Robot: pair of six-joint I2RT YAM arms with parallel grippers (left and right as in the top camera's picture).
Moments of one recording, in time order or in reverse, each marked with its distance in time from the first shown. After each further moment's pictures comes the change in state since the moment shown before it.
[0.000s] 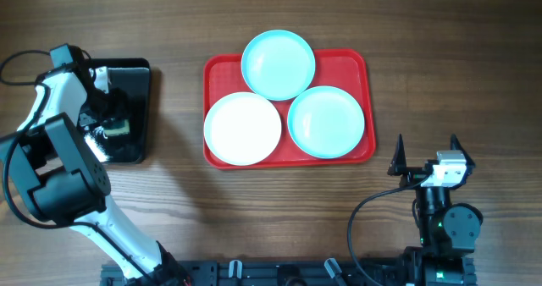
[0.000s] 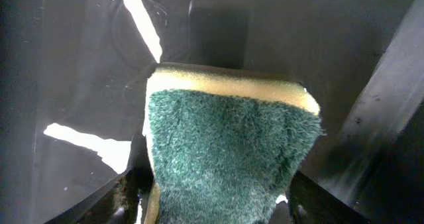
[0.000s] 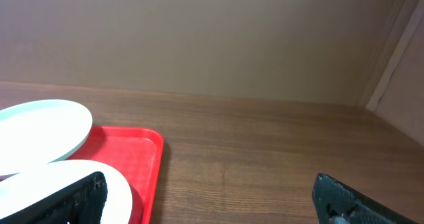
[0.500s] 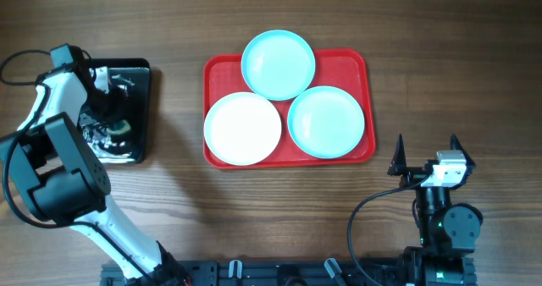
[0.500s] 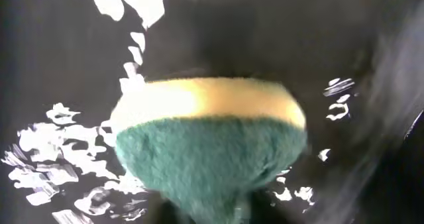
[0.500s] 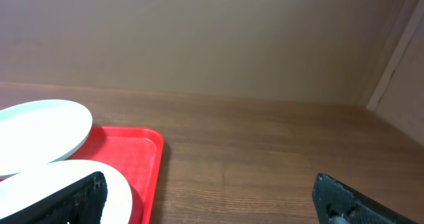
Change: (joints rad) left arm 0.000 0.002 0.000 0.005 -0.004 0.004; right arm 0.000 0.000 0.000 0.000 0.000 0.000
